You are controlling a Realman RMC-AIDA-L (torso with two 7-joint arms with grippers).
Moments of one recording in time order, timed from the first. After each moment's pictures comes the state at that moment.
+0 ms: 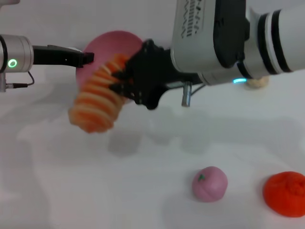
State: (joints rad) left arm -0.73 -2.00 0.82 0.73 -0.94 -1.08 1.13; right arm 0.57 2.08 -1.67 -1.67 -2.19 -1.19 2.13
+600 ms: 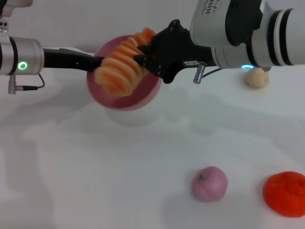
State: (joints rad) left arm -0.75 -2.02 0.83 0.73 -0.94 -1.11 1.12; right arm 0.54 2.08 -1.62 -1.51 -2.18 -1.00 2.07
